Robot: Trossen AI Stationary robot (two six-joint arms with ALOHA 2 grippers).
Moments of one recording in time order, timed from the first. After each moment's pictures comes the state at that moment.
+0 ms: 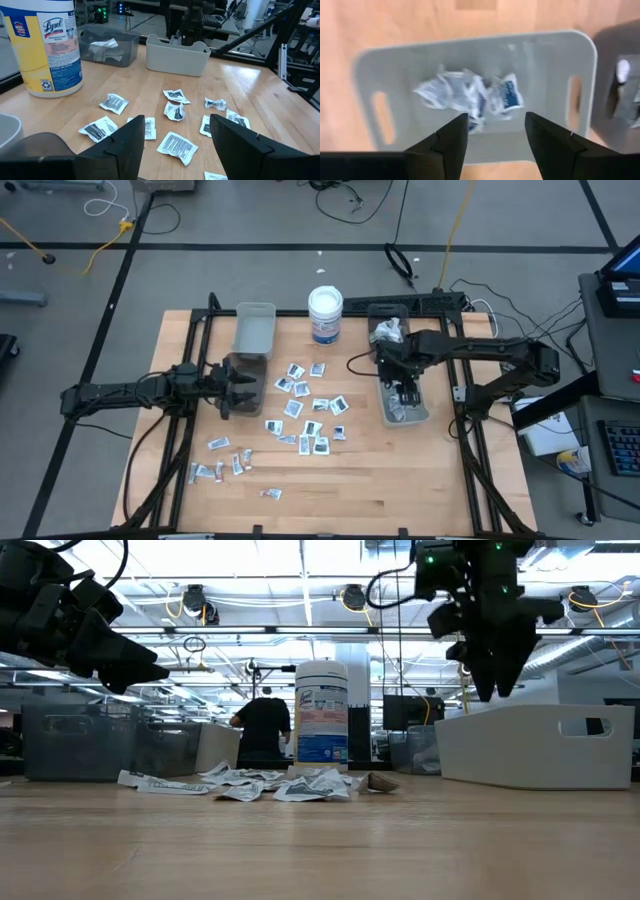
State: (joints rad) left arm 0.16 0.20 0.03 0.00 0.08 -0.14; right arm -0.23 1.42 1.11 -1.19 -0.02 -0.25
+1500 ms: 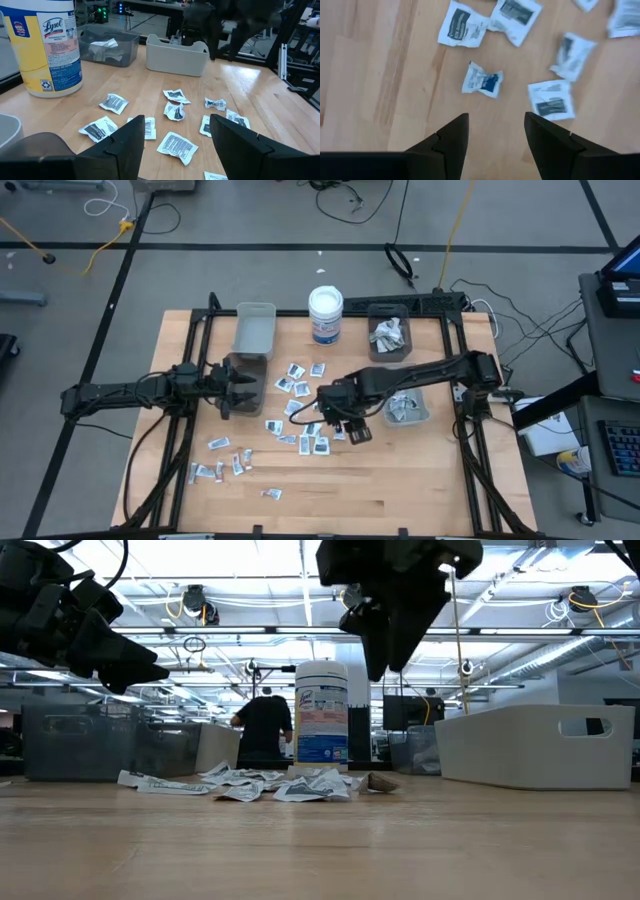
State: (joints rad) left arm 0.16 0.20 0.03 0.00 0.08 -0.14; right arm 0.12 1.91 1.63 -1.07 -0.08 -0.15
